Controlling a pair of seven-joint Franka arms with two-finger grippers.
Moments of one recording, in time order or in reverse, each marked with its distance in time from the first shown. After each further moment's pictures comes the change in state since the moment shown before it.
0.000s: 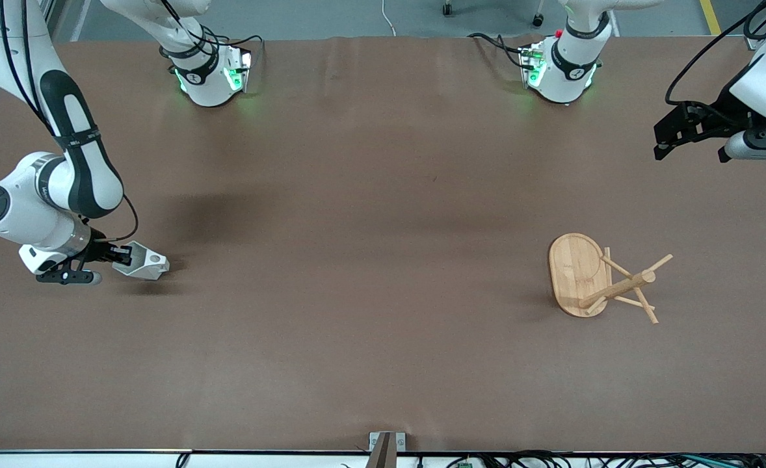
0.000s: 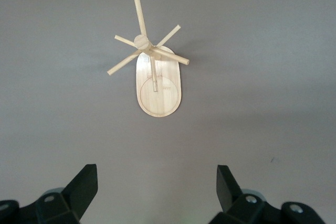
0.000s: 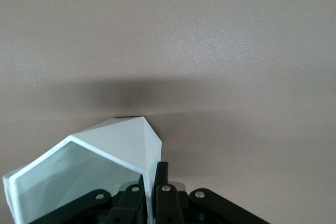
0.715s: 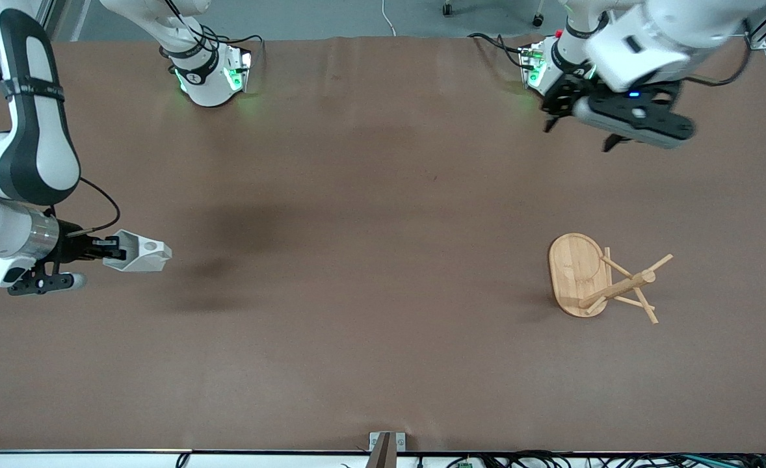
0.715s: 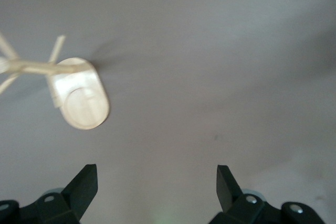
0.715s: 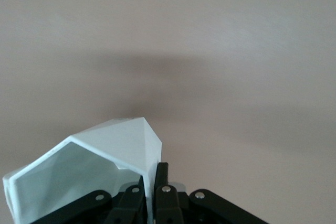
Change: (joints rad) left arm -0.014 0.052 -0.294 0.028 -0.090 0.041 -0.003; right arm 0.027 -0.097 0.153 0.387 0.068 -0.587 0.093
